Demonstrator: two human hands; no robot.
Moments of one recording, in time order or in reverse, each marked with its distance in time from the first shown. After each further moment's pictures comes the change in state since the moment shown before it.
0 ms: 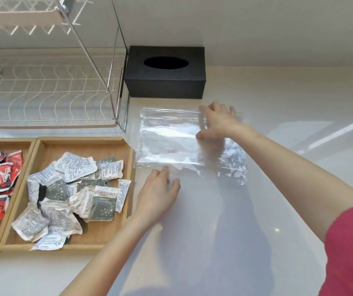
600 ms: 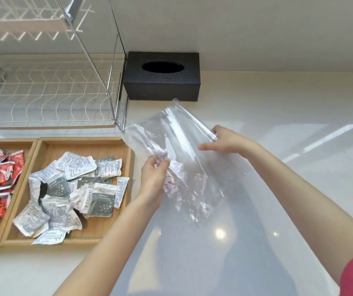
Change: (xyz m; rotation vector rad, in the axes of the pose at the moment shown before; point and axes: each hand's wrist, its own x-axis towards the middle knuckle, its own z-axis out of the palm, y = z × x) left_hand 0.008 0.025 -0.010 -1.079 0.104 -0.364; right_hand -0.056 0.014 0.005 0.477 -0.159 0.157
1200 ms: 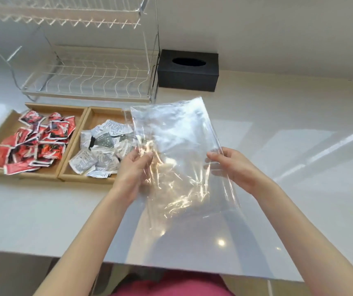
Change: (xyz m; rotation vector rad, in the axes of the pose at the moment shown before) left_hand -0.097 -0.021 -0.122 -0.068 -0.070 0.143; right_hand -0.162 -0.014 0.091 0.866 -0.086 -0.139
